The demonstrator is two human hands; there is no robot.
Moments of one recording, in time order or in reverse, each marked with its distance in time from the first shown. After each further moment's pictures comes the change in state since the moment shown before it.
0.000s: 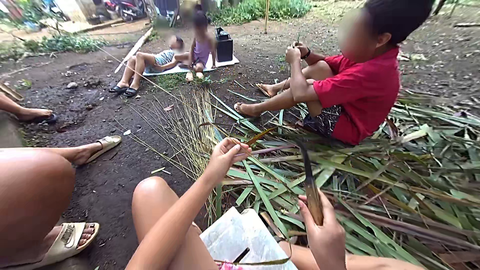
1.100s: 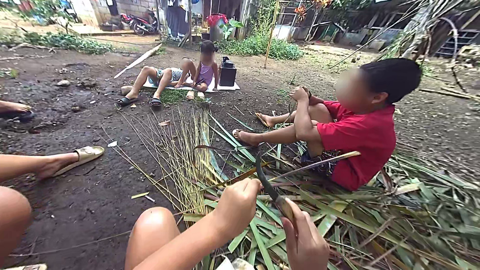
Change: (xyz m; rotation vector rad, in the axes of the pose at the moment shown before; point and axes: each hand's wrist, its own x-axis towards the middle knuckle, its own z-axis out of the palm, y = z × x) left_hand 0.010 0.003 0.000 1.135 0.022 0.939; right_hand 0.068 -0.031 0.058 -0.284 0.057 -0.484
